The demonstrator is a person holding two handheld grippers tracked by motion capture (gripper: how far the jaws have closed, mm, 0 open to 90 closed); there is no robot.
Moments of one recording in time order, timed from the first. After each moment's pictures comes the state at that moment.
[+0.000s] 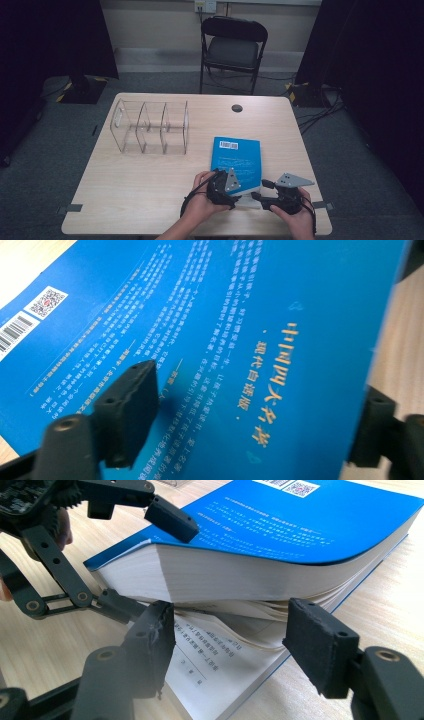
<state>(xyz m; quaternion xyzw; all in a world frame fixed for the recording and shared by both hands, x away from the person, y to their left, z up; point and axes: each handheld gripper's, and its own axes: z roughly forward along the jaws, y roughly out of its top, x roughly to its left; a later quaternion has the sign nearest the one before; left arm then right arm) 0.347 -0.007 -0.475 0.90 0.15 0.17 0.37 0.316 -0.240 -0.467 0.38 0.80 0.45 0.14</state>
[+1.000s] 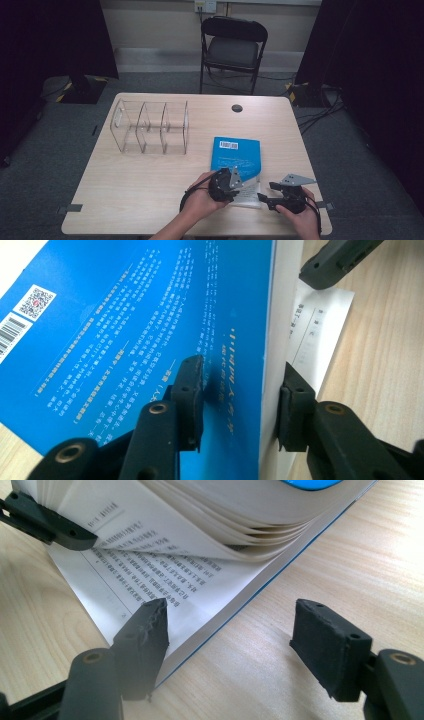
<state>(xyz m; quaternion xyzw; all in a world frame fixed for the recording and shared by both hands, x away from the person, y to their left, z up) 0.347 -0.012 -0.451 0.93 0.15 0.14 0.32 0.327 -0.264 -0.490 0.40 0.81 0.41 0.12</state>
